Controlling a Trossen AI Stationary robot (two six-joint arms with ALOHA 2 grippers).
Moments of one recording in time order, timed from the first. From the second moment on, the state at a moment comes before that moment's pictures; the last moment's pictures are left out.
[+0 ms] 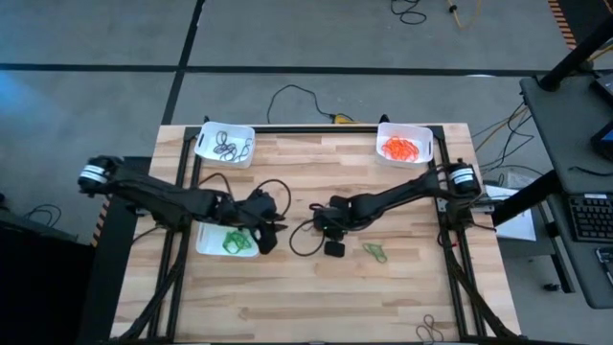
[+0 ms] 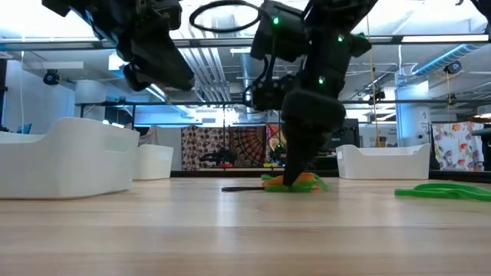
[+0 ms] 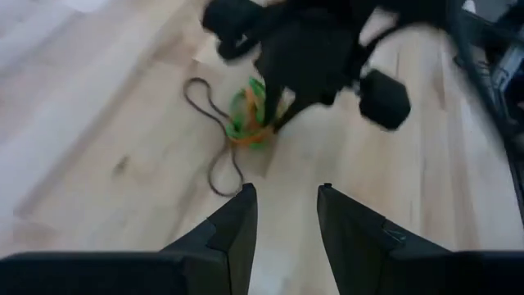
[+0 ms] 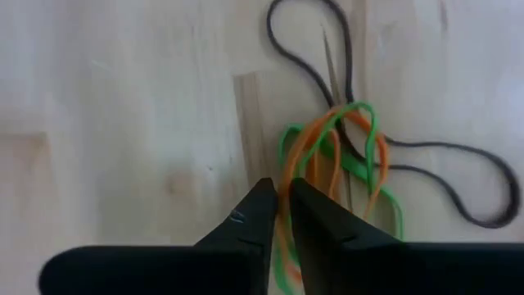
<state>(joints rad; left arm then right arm) -0.22 1.28 0.77 -0.18 -0.24 -0.54 0.10 1.93 1.22 -0.48 0.05 0.23</state>
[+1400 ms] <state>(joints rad) -0.31 1.33 0.77 0.01 -0.35 -0.55 0.04 1.82 1.27 -0.53 -0.07 0.45</state>
